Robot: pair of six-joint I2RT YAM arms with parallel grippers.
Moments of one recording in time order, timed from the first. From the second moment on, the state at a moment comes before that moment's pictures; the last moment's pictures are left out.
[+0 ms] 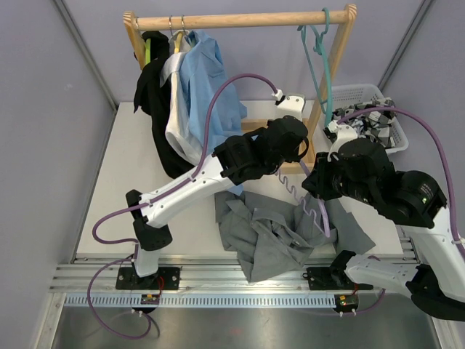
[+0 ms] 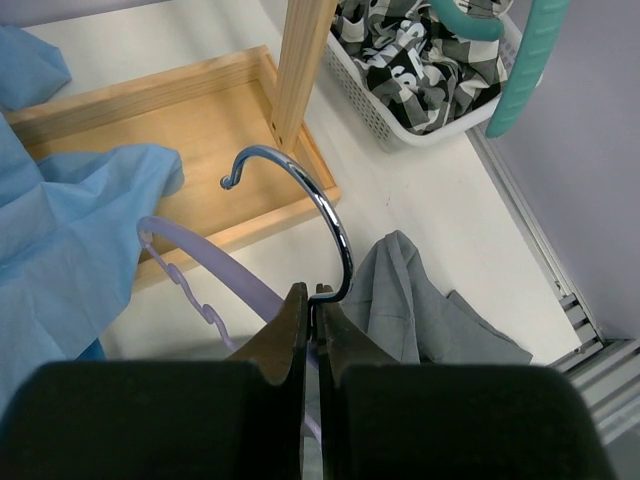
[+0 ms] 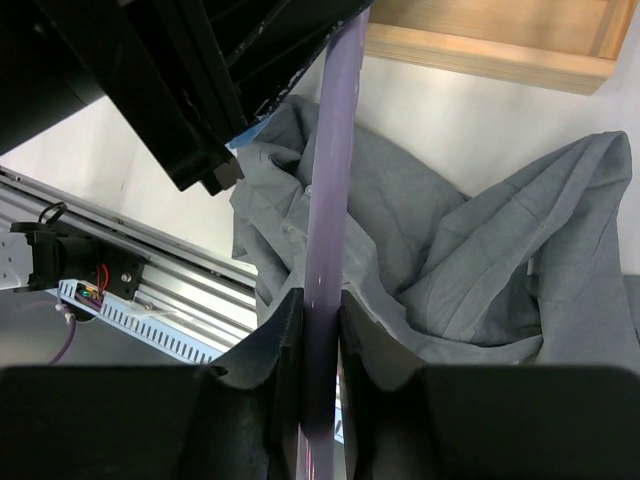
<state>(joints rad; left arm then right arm) -1.16 1.92 2.28 -0.86 -0.56 -0.53 0.80 1.03 1.65 -1.28 0.17 0.51</state>
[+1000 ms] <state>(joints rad) -1.20 1.18 1.72 -0.58 -0.64 -0.43 0.80 0.98 1.62 -1.24 0.23 0.49</state>
